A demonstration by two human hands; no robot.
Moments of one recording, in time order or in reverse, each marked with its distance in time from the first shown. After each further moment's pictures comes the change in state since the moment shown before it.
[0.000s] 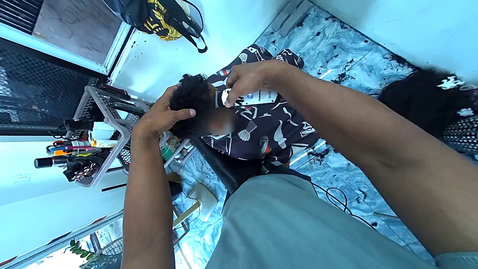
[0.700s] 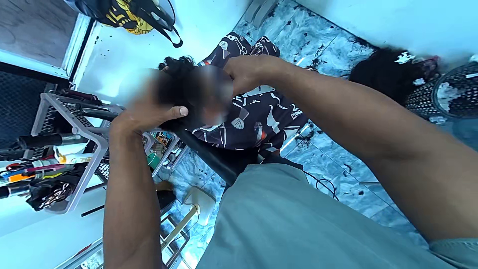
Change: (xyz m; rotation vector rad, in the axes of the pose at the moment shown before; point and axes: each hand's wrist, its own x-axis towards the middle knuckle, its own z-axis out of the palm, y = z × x) left_hand 0.004 -0.023 -0.013 0.256 -0.076 0.183; right_hand -0.011 0.008 0.035 -0.479 0.217 0.008
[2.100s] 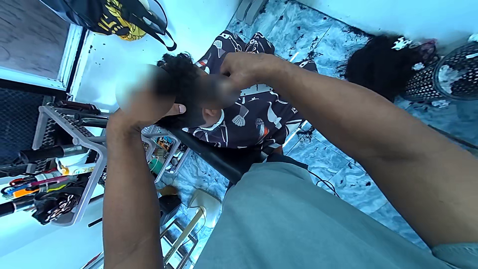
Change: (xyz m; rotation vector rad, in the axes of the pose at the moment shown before) left_hand 0.016 0.004 -0.008 -0.028 -0.060 0.053; right_hand 0.004 -0.002 0.009 0.095 0.082 0.053
